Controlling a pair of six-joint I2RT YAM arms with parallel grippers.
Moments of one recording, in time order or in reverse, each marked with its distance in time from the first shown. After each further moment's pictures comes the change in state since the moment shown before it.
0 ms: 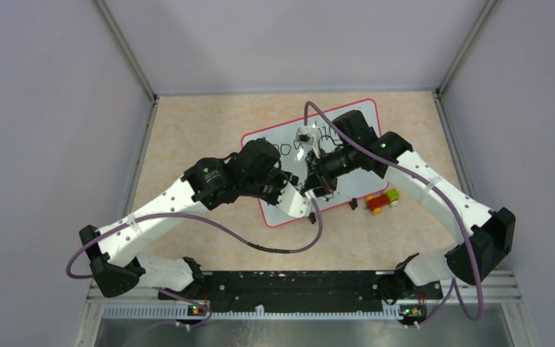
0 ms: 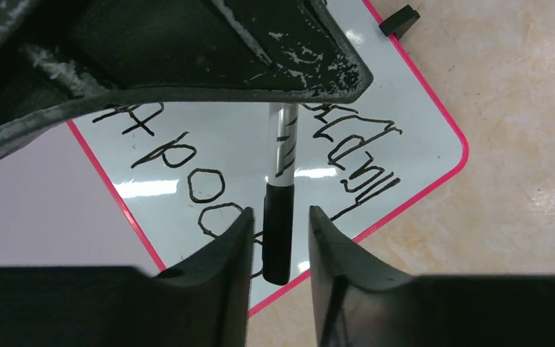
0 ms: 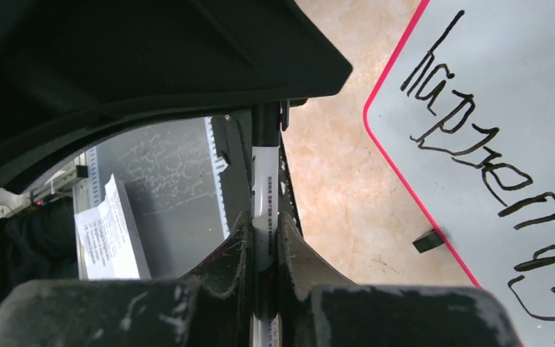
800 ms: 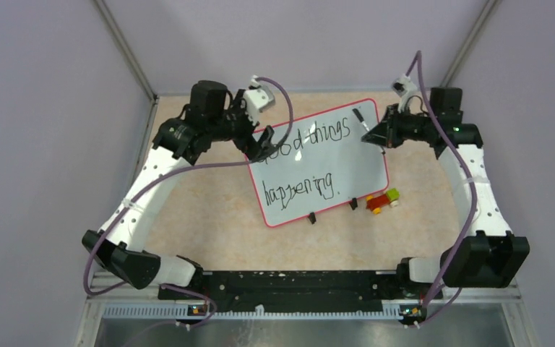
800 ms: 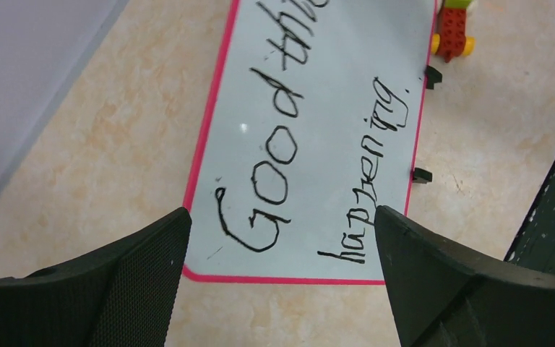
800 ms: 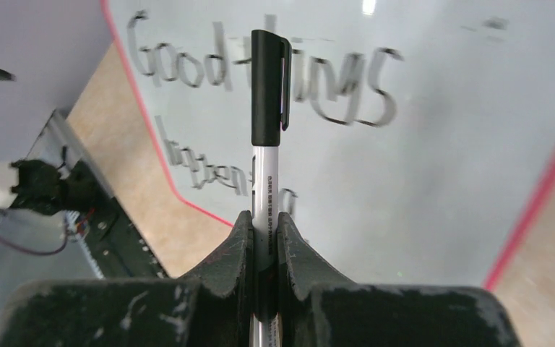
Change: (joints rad) left arm 0.446 0.102 0.200 0.143 0.326 -0.698; right arm -0.592 -0.069 0.006 0.108 0.001 0.027
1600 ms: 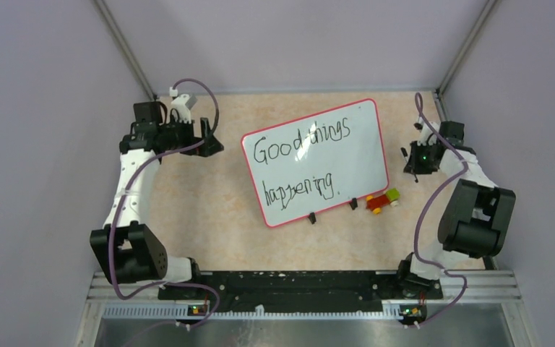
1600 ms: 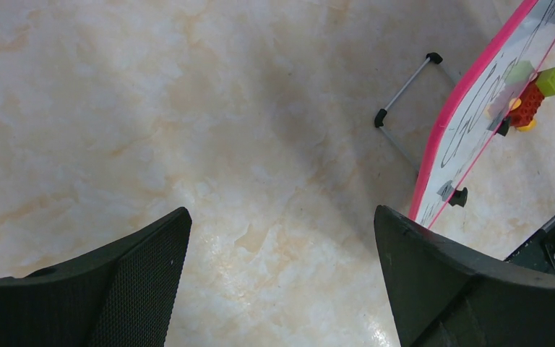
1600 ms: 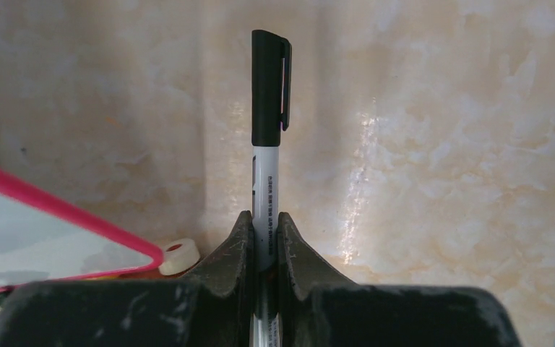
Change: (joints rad) left arm 0.668 0.002 -0.334 0.130 0.285 -0.296; right arm -0.359 0.227 -0.338 0.250 0.512 -0.211
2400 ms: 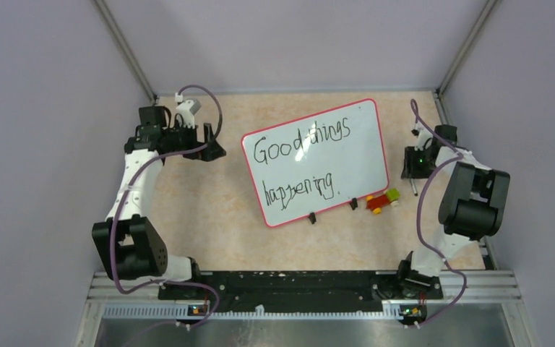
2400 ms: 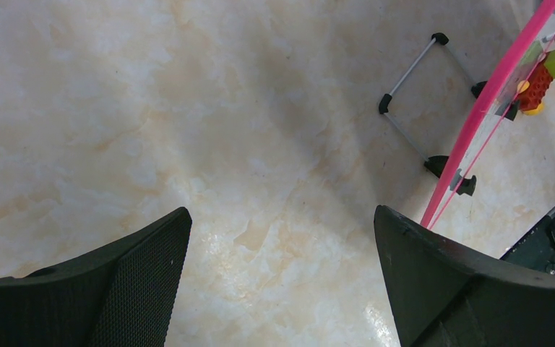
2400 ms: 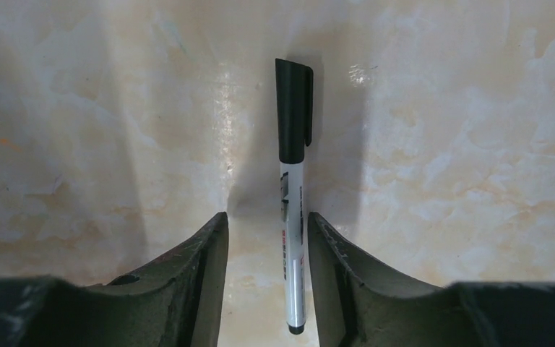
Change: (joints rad) left arm 0.001 0.020 -0.060 0.043 0.027 0.033; right arm -0.002 0.184 0.003 0.094 0.103 0.002
